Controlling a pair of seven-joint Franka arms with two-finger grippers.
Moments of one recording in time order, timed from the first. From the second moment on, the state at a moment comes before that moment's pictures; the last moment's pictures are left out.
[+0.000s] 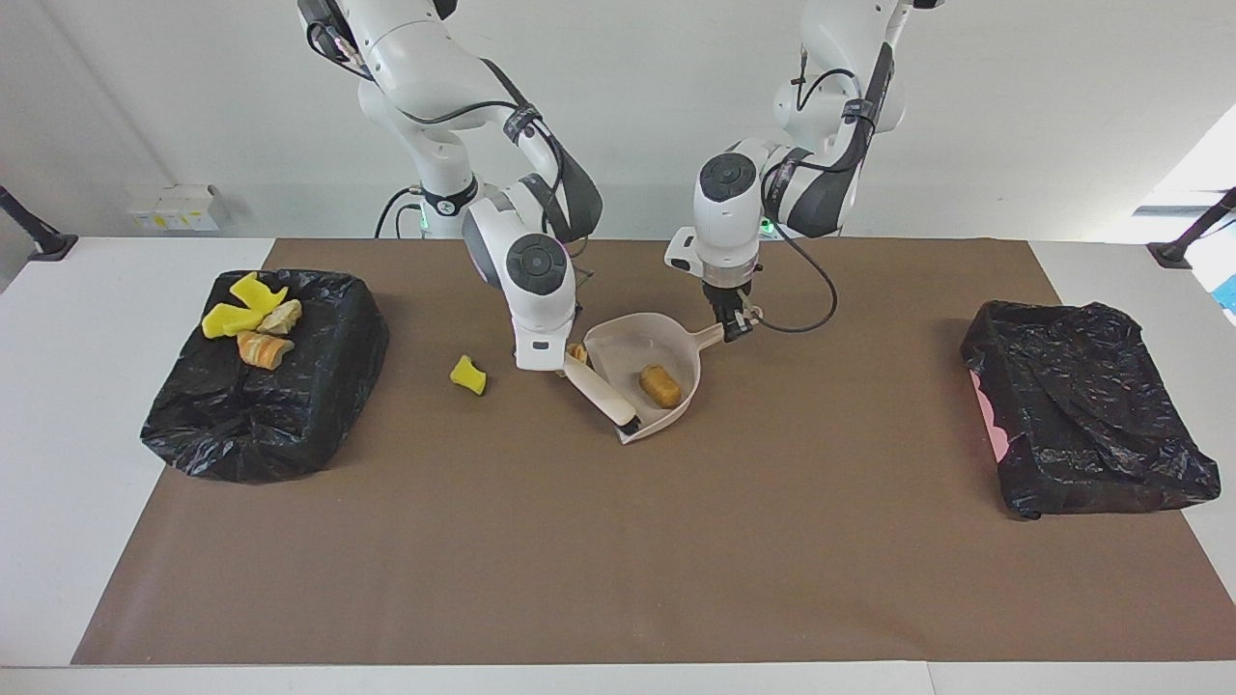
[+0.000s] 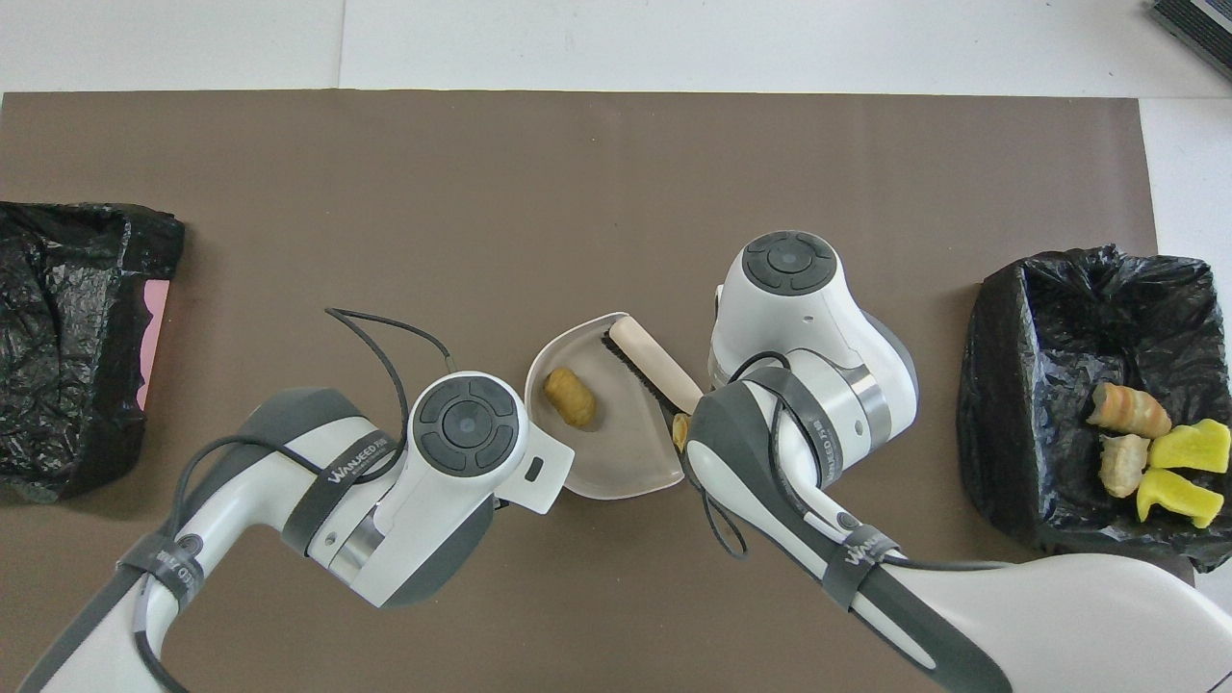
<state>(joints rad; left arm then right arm) -0.09 0.08 -0.56 -2.14 0.17 2.09 0.58 -0.06 0.37 0.56 -1.83 -0.02 1.81 -0.26</state>
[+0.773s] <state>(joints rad) -0.09 0.08 -0.56 -2.15 0.17 2.10 0.58 -0.30 0.22 0.55 -1.78 0.00 1.58 -0.10</state>
